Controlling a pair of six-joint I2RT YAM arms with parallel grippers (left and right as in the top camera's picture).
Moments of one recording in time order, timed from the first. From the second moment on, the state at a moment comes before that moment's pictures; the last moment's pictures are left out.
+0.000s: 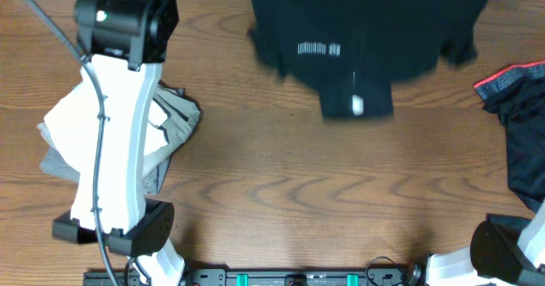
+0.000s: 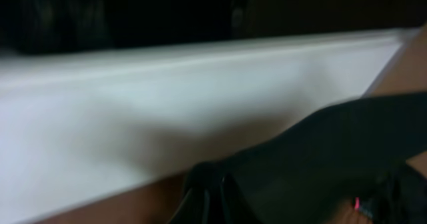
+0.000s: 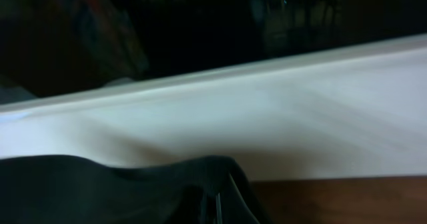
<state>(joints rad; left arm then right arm) -0.25 1.84 2.48 -0.84 0.28 -0.11 -0.25 1.66 2.32 -0.86 -0.37 0.22</state>
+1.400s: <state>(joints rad) -0.26 1.89 2.43 -1.70 0.22 -0.08 -0.21 1.63 2.01 -1.50 -0.34 -0.18</state>
